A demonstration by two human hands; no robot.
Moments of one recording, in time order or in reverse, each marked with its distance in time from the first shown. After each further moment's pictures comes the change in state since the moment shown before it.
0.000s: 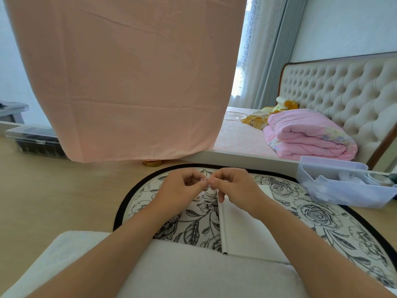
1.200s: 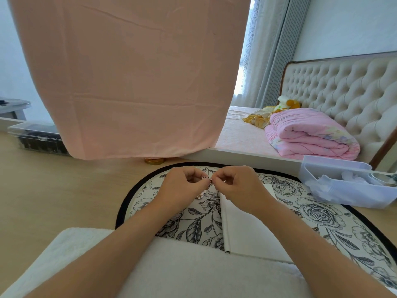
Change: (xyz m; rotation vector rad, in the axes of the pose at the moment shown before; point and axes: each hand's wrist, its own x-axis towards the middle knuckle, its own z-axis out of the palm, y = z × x) left_hand -0.003 0.005 0.002 0.006 0.074 -0.089; right_hand -0.004 -0.003 0.000 -0.303 0.093 -0.218
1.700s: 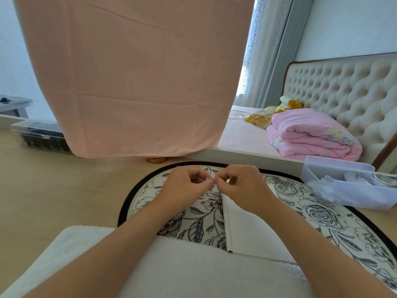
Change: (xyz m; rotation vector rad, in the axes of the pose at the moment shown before) left_hand 0.000 0.000 -0.002 0.022 -0.050 0.051; right_hand 0.000 0.002 0.000 -0.040 0.044 -0.058
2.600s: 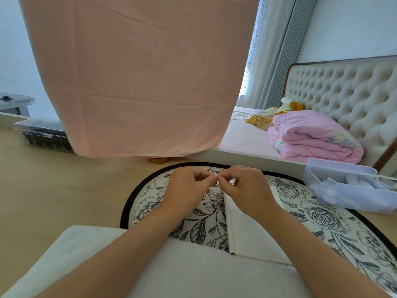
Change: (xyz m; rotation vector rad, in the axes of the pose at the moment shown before) left_hand 0.000 0.001 0.008 0.035 0.126 -0.011; right_hand -0.002 0.005 0.010 -0.141 0.141 0.001
